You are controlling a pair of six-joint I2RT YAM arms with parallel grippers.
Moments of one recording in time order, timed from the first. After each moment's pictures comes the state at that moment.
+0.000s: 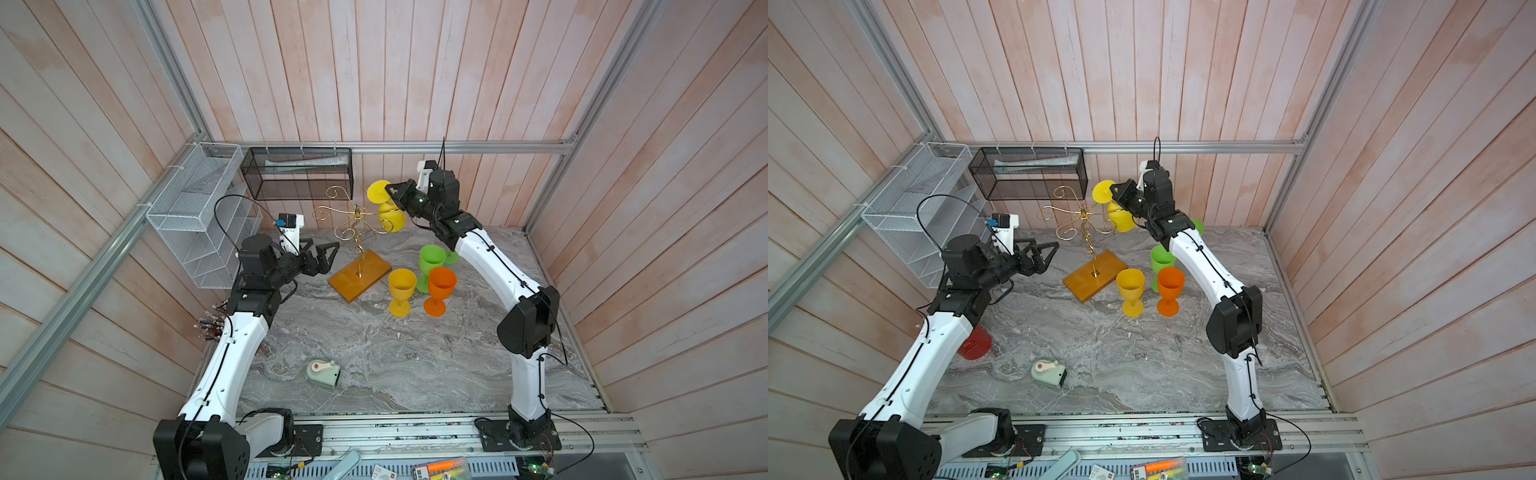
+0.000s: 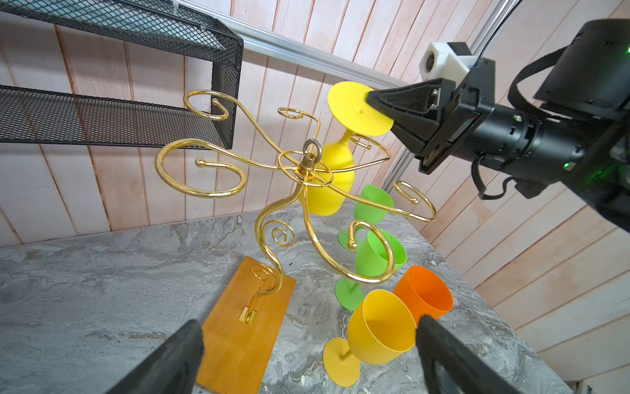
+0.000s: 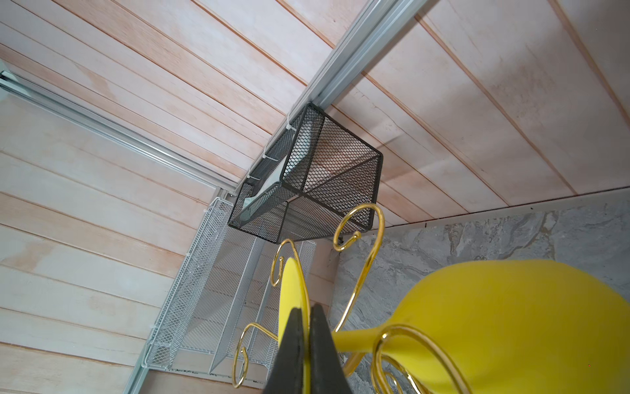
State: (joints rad) left arm -0.05 1.19 1.08 -0.12 0.57 -0.19; right arm 0.53 2.08 2.16 -0.15 -0.26 1.00
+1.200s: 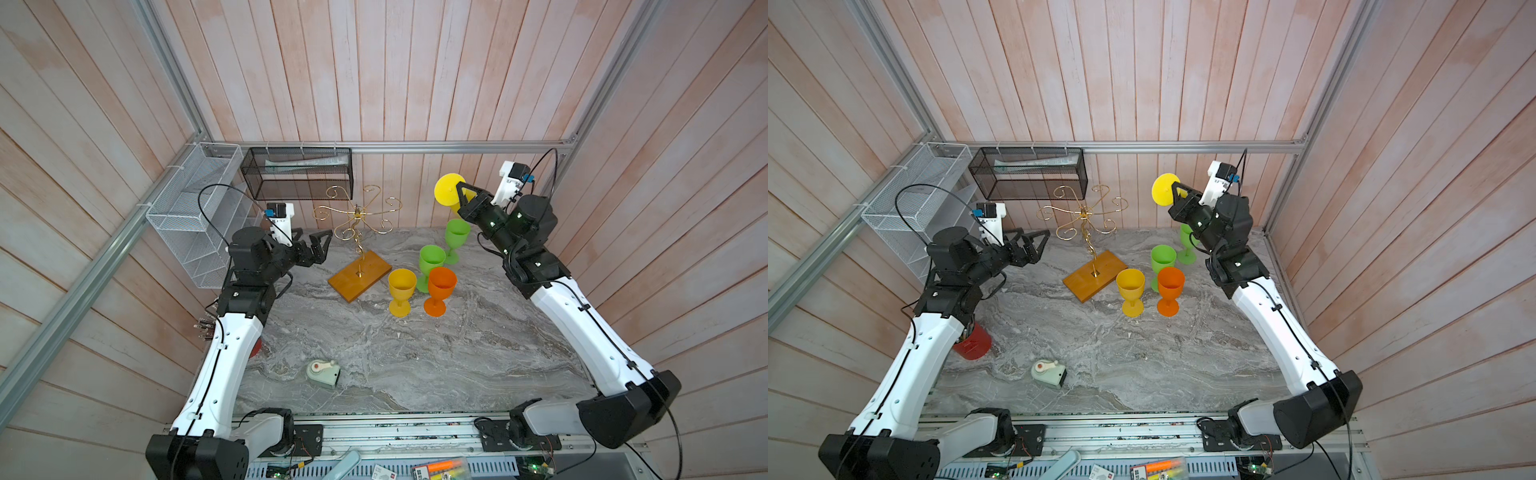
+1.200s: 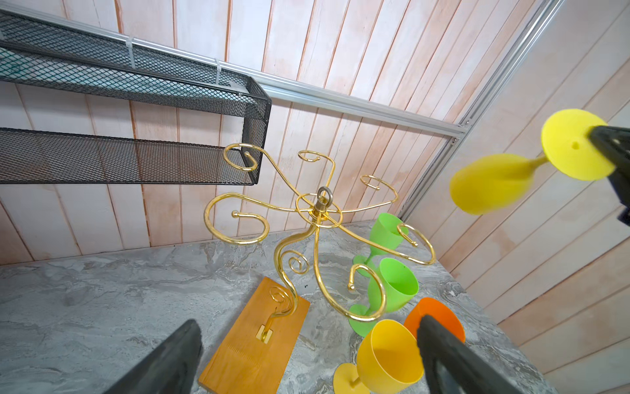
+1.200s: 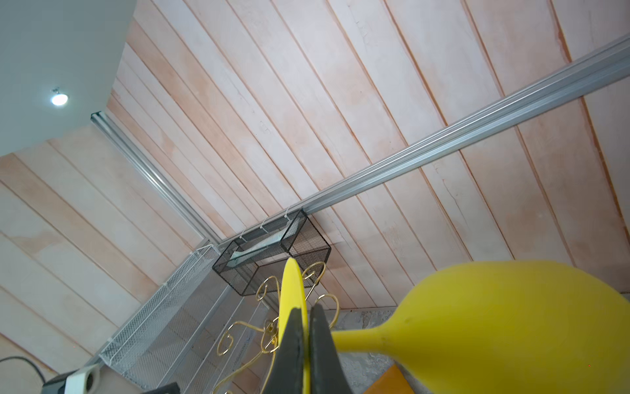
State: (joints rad) left arm -0.05 1.16 1.20 -0.21 0.44 -0.23; right arm 0.47 1.34 1.45 0.03 -0.04 0.61
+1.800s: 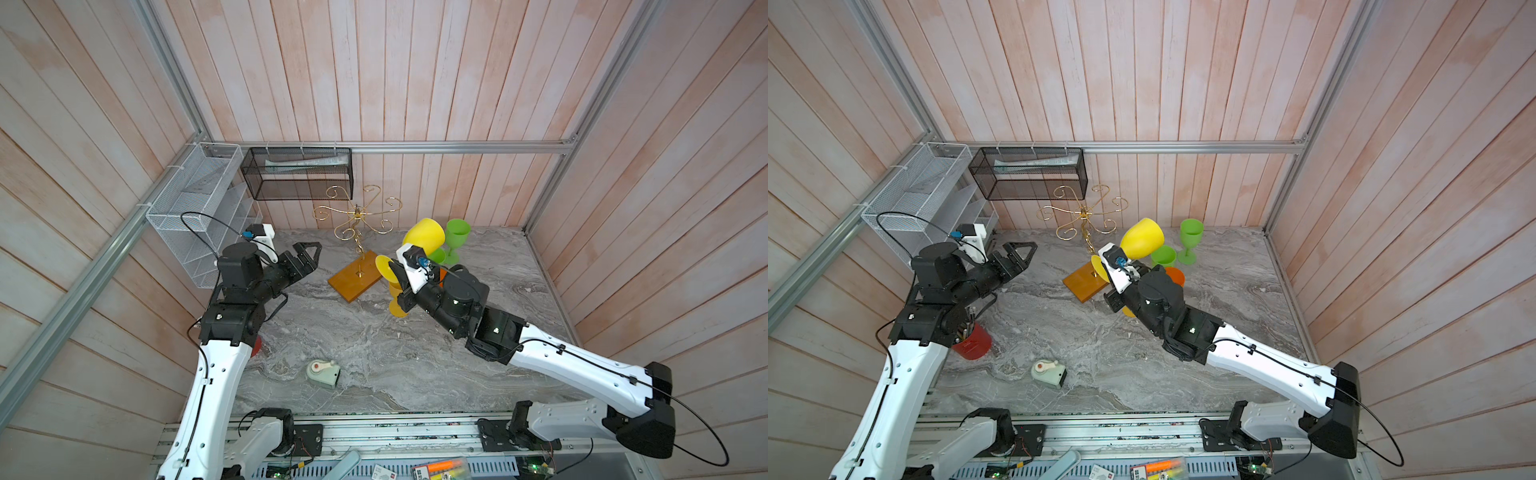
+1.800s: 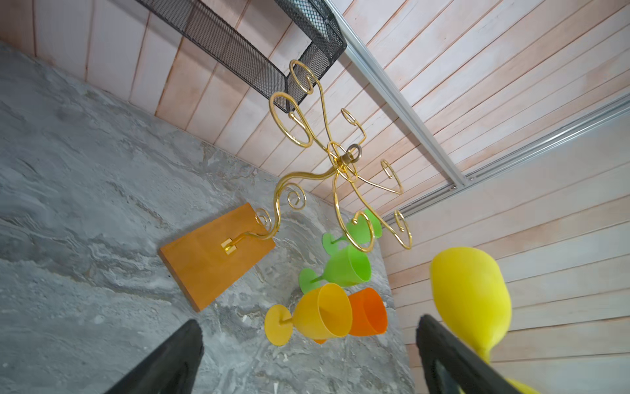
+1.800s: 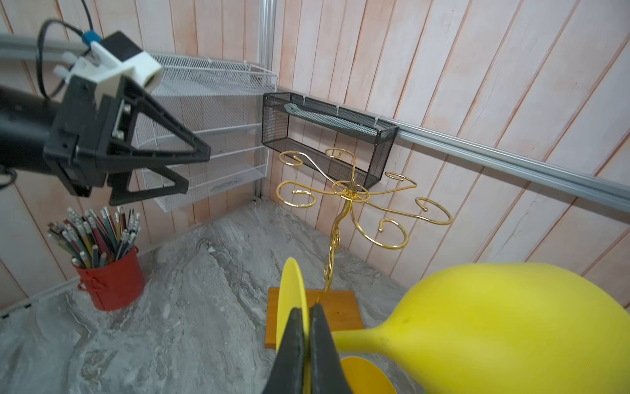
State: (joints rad) left arm -0.05 0.99 1.19 -0.54 0.40 -0.70; right arm 1.13 1.25 1.15 0.04 0.39 -0.18
